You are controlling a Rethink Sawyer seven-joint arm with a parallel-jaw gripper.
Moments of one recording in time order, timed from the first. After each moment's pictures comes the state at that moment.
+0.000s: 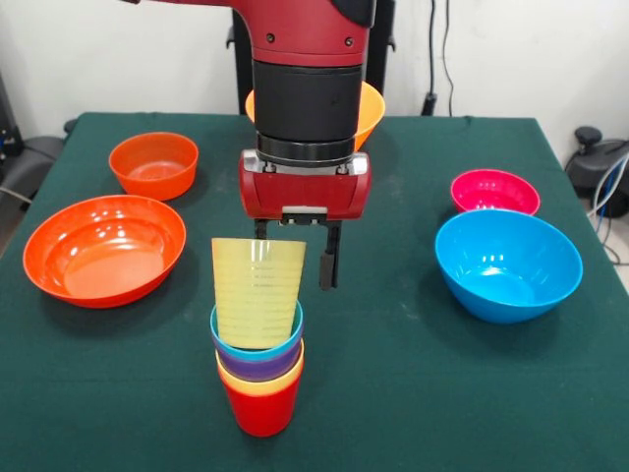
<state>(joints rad) -0.42 -0.56 0.27 1.39 -0.36 0.46 1.72</state>
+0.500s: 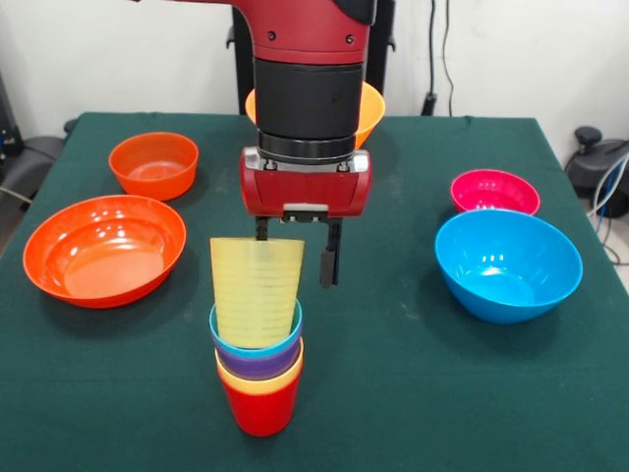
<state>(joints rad) -0.42 -0.56 0.27 1.40 -0.36 0.46 1.72</state>
